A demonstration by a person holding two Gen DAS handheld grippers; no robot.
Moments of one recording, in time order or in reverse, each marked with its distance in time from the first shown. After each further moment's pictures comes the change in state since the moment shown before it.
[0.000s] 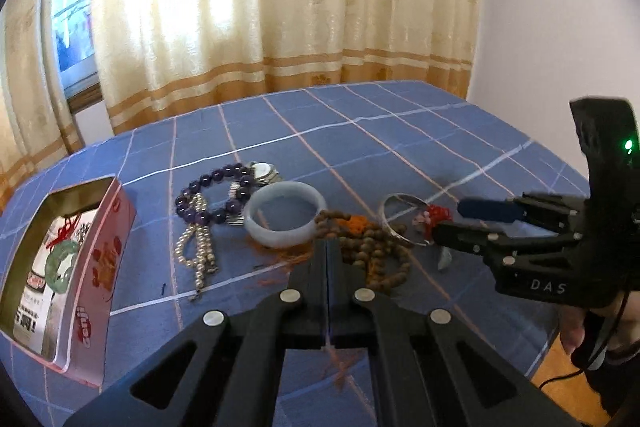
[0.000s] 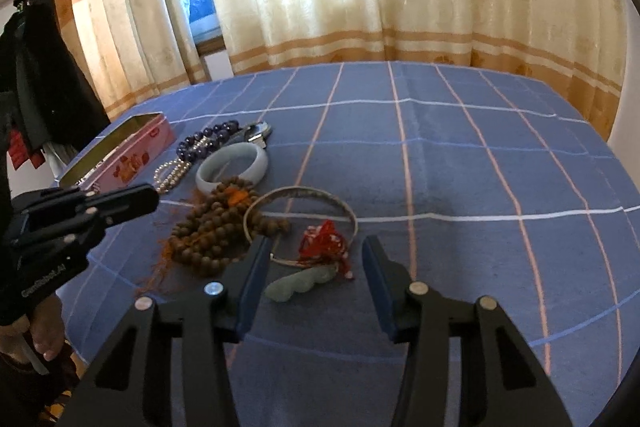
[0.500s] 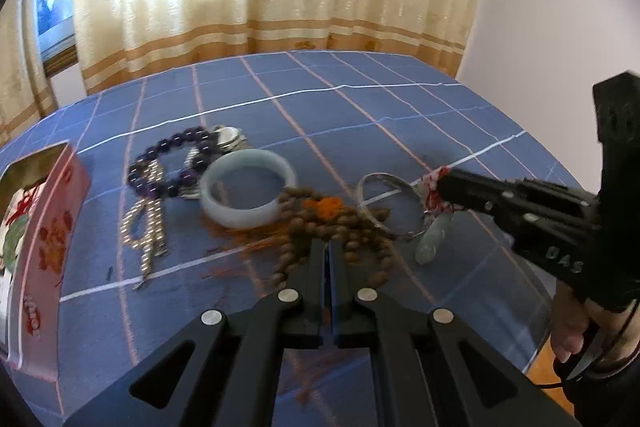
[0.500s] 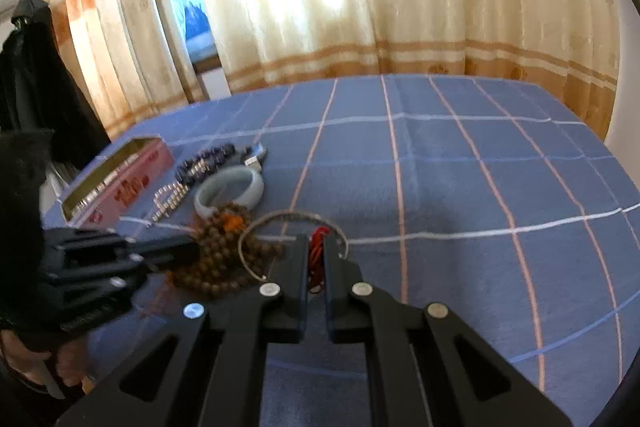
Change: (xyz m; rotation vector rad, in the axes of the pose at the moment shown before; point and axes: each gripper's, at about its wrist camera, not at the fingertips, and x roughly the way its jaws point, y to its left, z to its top) left arm 0.037 -0.013 0.000 -0.032 0.131 -0.082; right arm -0.018 -0.010 0.006 0.034 -0.078 0.010
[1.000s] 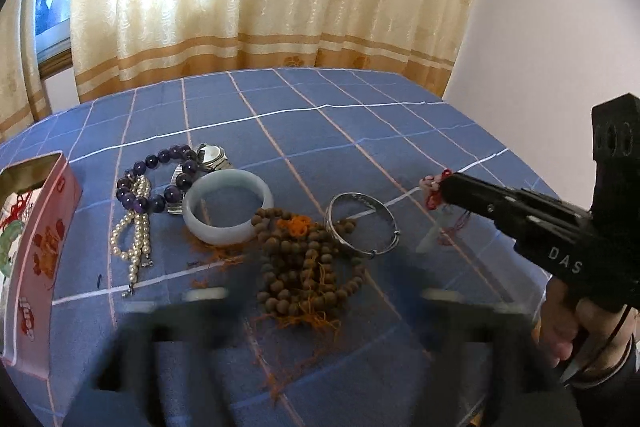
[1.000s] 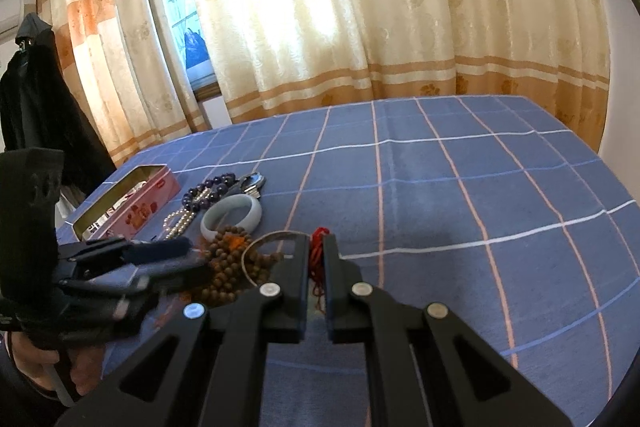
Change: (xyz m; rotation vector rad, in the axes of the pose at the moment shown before) left arm -0.016 -0.005 0.004 -0.038 -0.061 -0.049; right arm -0.015 -0.006 0.007 0.033 -0.071 0.008
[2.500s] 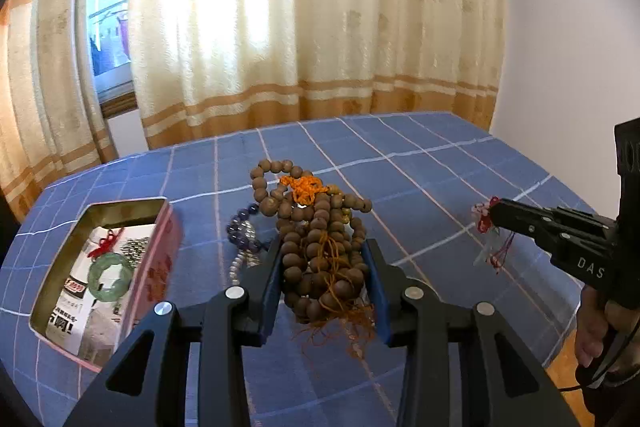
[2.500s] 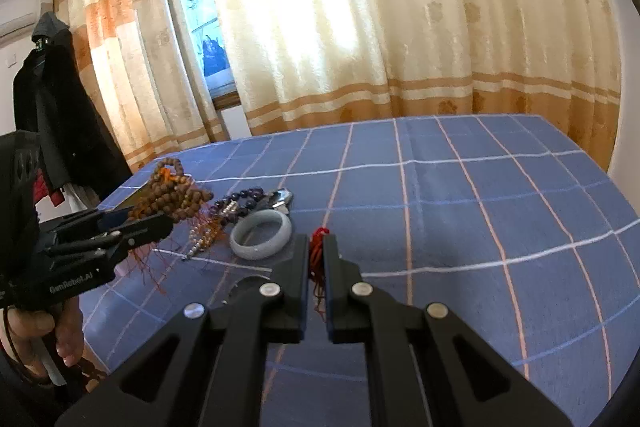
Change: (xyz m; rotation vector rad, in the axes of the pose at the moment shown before) left arm -0.061 0.024 0.009 0.035 -0.147 0.233; right arm -0.008 0.022 0.009 -0.039 -0.045 0.050
